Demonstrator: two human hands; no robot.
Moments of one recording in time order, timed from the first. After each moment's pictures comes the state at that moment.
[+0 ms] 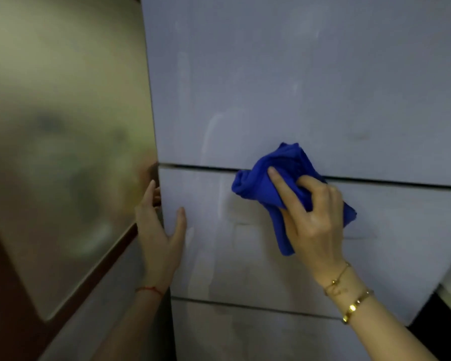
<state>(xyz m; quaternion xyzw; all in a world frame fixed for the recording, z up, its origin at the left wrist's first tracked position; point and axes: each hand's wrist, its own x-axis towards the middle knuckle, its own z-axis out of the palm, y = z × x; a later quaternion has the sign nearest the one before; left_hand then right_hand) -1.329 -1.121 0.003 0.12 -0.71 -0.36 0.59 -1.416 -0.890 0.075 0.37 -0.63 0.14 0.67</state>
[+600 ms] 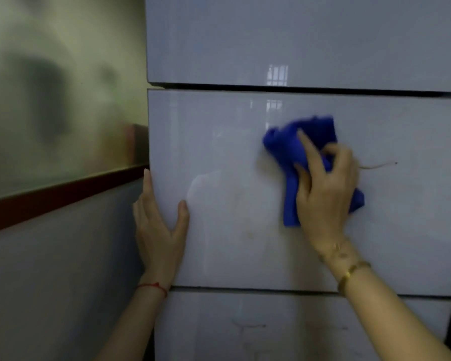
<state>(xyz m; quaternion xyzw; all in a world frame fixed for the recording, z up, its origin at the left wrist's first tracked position) -1.372 -1.131 -0.125 0.05 -0.68 -0.30 0.67 -1.454 -0.902 -0.042 0.22 -0.62 0.25 0.71</state>
